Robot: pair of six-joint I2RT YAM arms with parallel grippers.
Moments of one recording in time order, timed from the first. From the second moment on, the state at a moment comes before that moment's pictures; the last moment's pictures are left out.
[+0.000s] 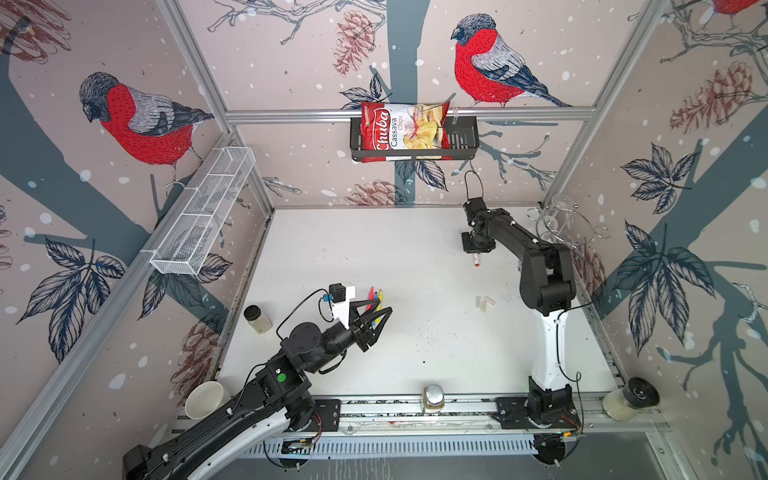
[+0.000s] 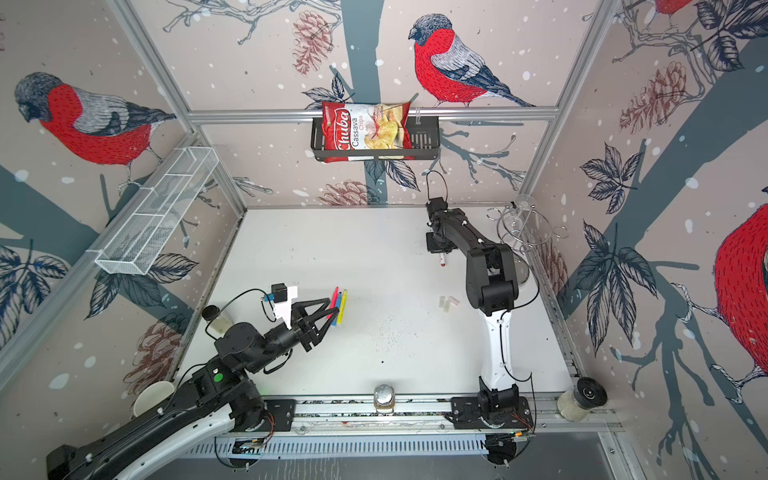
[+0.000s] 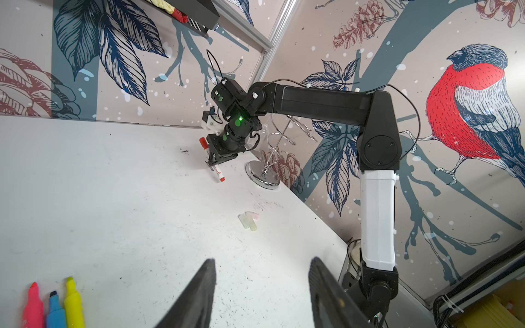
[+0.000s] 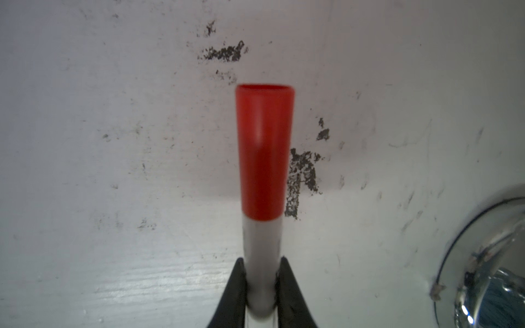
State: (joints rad) left arm -0.86 0.46 0.34 0.13 0.07 -0.49; right arm 0.29 2.23 1.85 -0.88 0.18 0.13
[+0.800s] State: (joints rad) left arm -0.86 0.44 0.35 0.11 0.07 -0.49; right arm 0.24 2.42 2.10 -0.97 0.22 0.13
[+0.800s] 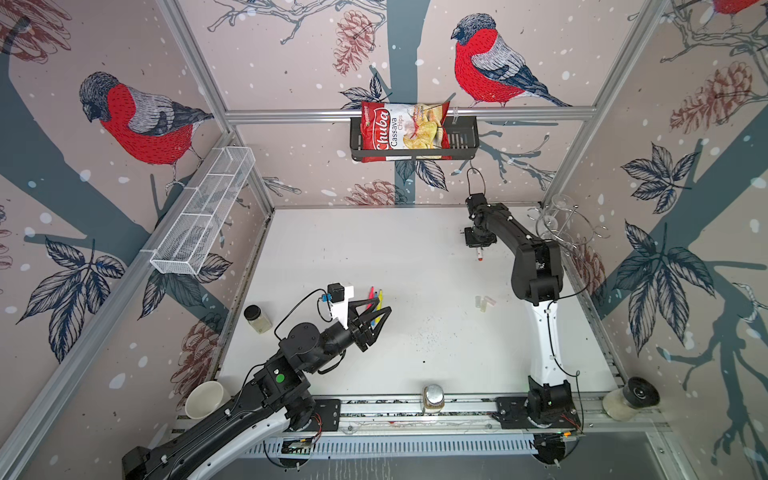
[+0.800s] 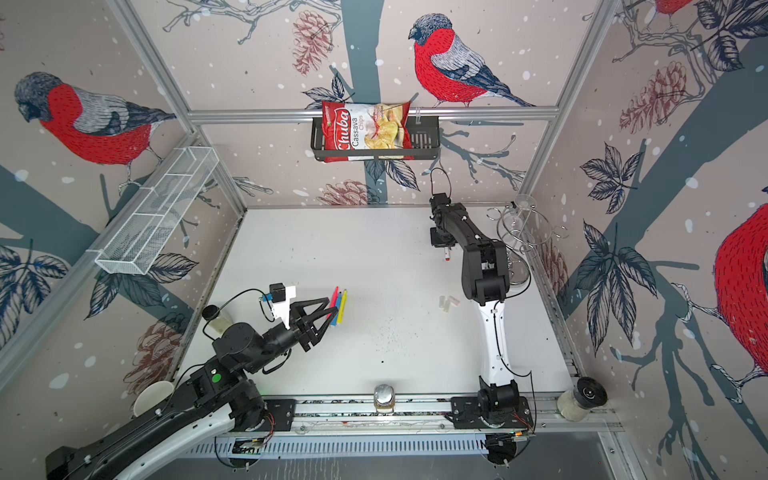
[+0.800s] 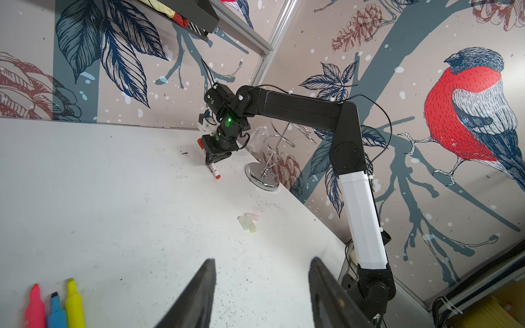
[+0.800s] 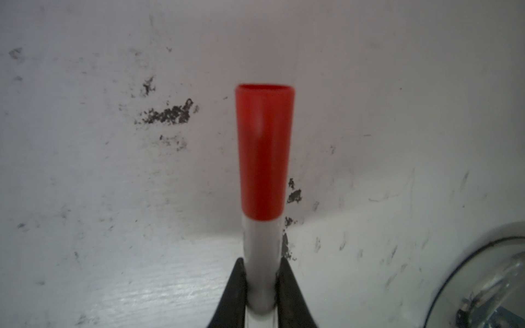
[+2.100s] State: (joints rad) left arm -0.86 0.48 0.38 0.09 0.05 -0.49; right arm 0.25 2.28 2.02 -0.97 0.23 0.14
